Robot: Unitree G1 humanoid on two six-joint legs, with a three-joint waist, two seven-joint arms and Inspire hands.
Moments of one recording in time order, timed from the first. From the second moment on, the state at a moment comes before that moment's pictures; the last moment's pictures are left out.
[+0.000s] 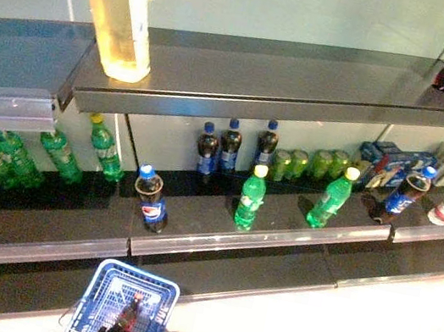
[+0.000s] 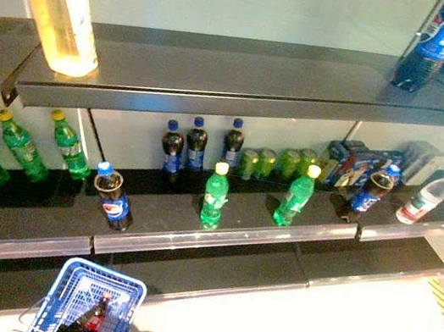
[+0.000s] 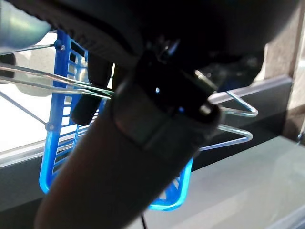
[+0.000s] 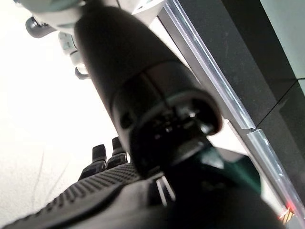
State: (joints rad) left arm 0.12 0.10 0.09 1.09 -1.12 -0.16 0.07; right arm 0.15 -0.22 0.17 1.11 0.27 0.09 -0.15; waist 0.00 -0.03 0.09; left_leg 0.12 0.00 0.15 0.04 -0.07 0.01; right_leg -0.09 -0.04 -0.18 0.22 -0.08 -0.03
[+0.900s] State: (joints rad) left arm 0.14 0.10 0.13 1.08 -1.24 -0.24 0.07; right arm 0.02 -0.24 0.30 1.16 0.28 0.10 -0.16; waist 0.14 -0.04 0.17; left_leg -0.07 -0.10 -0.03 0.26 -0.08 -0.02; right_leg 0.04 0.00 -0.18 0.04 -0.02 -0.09
